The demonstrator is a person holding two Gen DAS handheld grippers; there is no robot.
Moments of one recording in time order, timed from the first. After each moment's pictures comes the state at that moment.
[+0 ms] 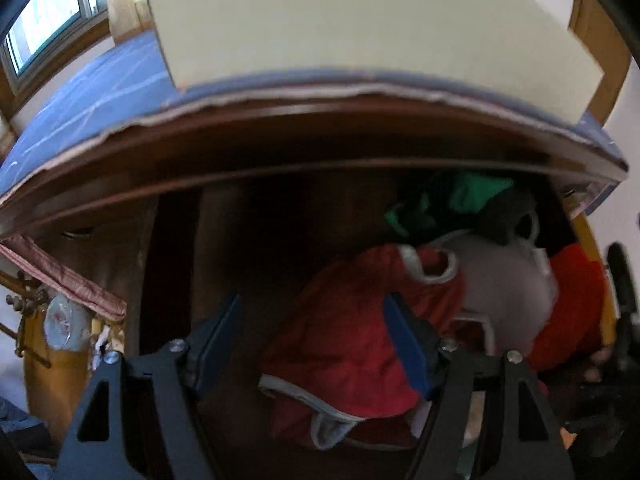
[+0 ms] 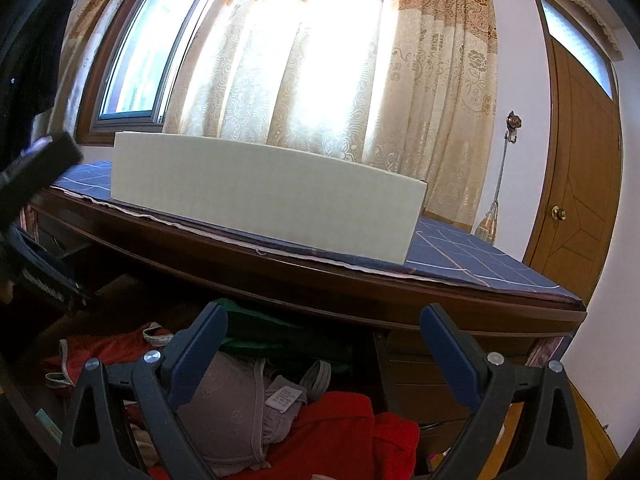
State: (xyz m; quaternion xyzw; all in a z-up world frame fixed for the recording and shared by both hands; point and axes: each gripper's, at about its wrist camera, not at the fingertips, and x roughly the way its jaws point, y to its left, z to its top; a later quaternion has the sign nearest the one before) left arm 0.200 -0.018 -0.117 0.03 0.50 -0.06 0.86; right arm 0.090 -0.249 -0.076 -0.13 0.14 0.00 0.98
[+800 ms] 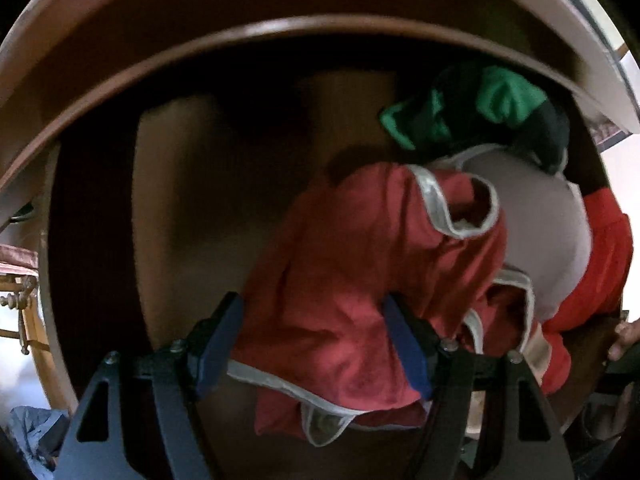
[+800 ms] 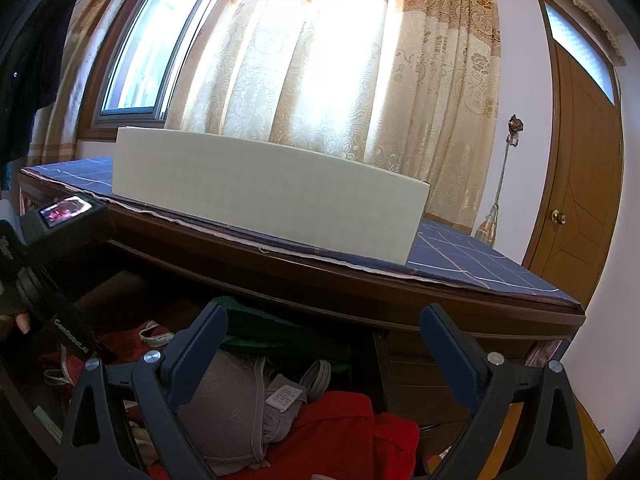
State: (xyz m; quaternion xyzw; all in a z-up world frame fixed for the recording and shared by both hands) left arm 0.243 -0.036 -0.181 0.06 0.64 -0.10 0.76; right arm 0.089 -0.247 -0.077 -0.13 0.14 0.00 0.98
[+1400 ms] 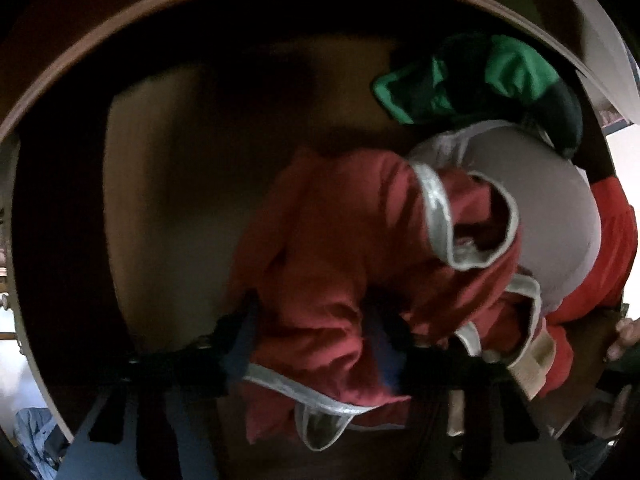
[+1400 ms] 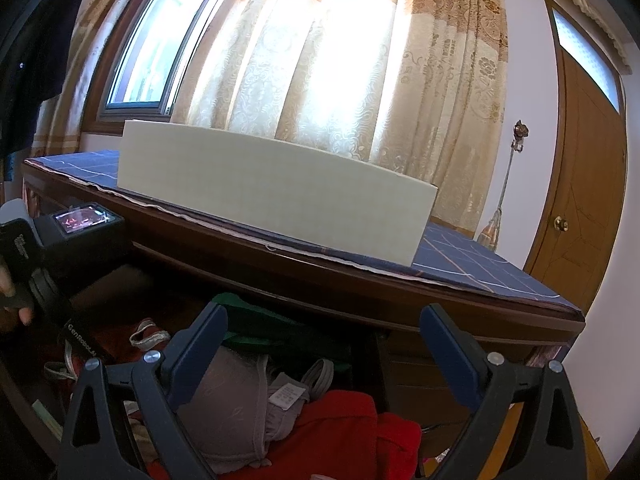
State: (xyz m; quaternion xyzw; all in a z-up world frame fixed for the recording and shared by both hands) left arm 0.253 -0.051 -0.196 0.06 0.67 -0.11 0.73; right arm 0.088 -0.243 -0.080 -0.15 0.14 0.00 0.98
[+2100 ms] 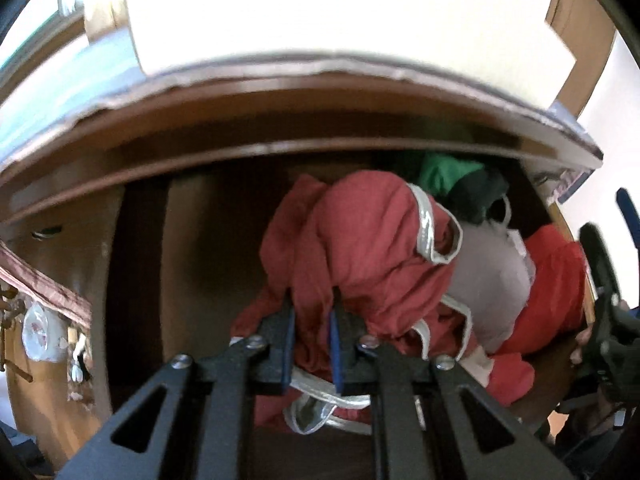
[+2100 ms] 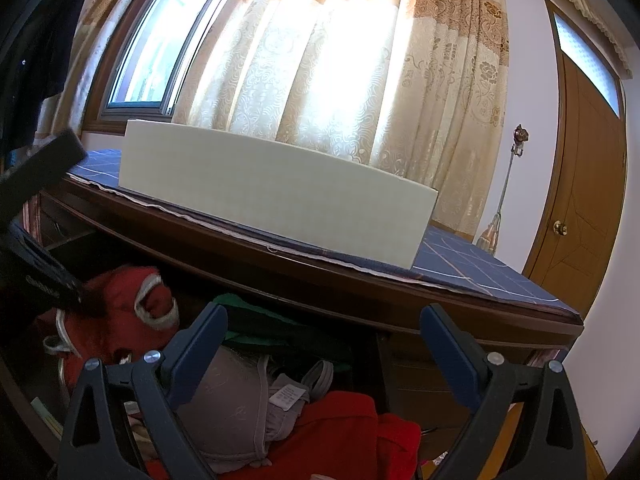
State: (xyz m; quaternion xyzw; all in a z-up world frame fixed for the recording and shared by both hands) left arm 0.149 -0.044 -0.128 0.01 0.48 -0.12 0.87; right arm 0.088 -0.240 -0.081 -0.15 0.13 0.00 0.98
